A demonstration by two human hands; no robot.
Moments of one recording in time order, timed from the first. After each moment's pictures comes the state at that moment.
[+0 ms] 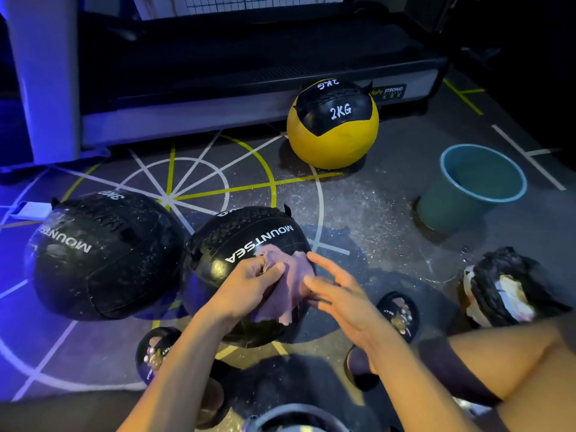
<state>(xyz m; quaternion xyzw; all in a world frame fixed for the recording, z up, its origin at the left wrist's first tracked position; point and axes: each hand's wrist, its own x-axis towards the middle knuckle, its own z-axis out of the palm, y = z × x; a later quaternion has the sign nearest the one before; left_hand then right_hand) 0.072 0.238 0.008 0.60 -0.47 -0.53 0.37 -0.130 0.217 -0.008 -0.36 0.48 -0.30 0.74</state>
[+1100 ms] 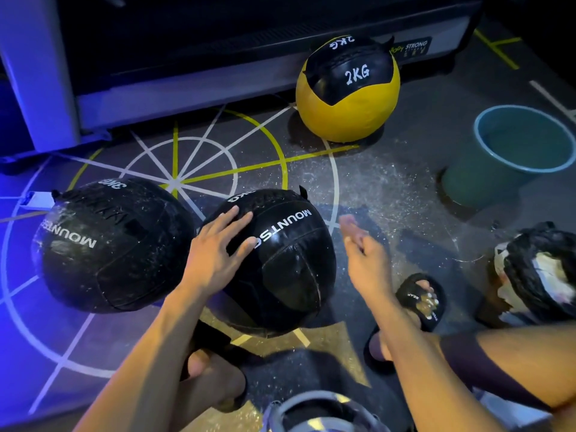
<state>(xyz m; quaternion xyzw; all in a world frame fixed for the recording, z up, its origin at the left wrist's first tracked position) 0.167 0.203 -0.036 0.71 -0.66 -0.19 0.17 -0.115 0.167 -0.057 -0.51 0.64 -0.34 0.47</state>
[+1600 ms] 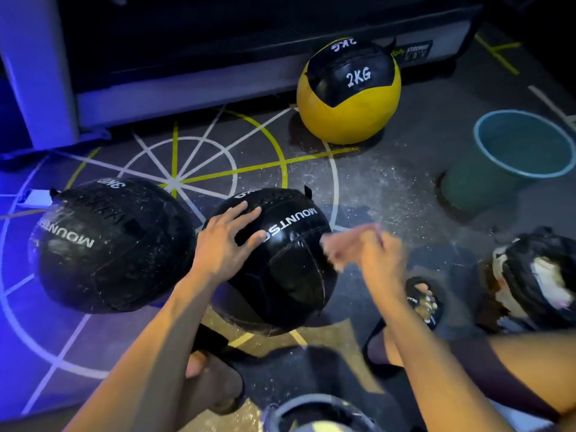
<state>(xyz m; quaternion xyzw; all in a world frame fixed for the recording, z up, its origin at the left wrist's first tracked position) 0.158 0.180 -0.035 0.72 -0.65 -0.20 0.16 -0.118 0.165 -0.016 -0.48 0.71 -0.36 0.37</state>
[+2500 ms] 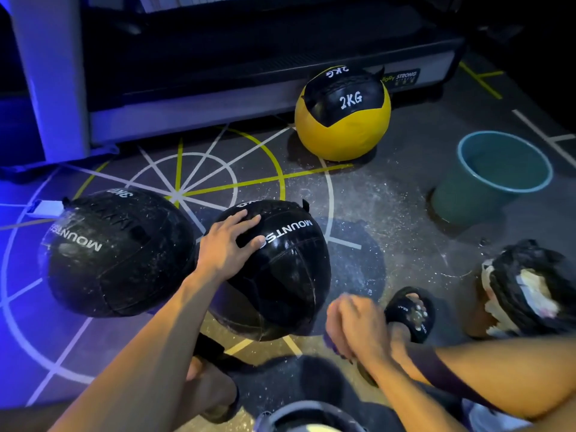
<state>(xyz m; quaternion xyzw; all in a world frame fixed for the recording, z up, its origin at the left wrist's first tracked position) 0.145 0.180 -0.023 0.73 -0.63 -0.20 0.15 -0.143 0.247 -0.072 -0.60 0.69 -0.22 0.35</state>
